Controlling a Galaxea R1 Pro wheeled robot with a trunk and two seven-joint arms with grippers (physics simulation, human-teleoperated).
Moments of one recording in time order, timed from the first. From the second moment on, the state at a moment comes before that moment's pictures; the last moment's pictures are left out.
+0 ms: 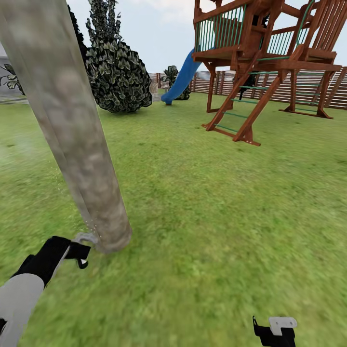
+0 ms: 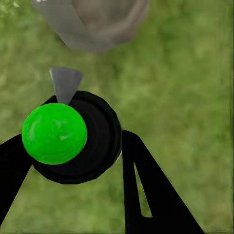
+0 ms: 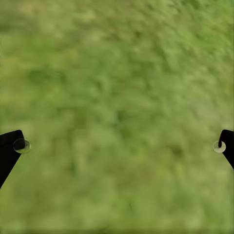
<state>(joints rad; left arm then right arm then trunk) -0.80 0.29 0.06 -0.58 -0.32 0.62 -0.40 -0.41 -0.11 -0.86 -0.13 0.89 -0.59 -0.09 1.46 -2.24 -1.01</state>
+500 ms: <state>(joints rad) -0.81 0.42 0.04 -0.82 -0.34 0.74 -0.64 -0.41 -0.11 -0.86 -0.13 0.89 -0.59 -0.09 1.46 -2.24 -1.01</state>
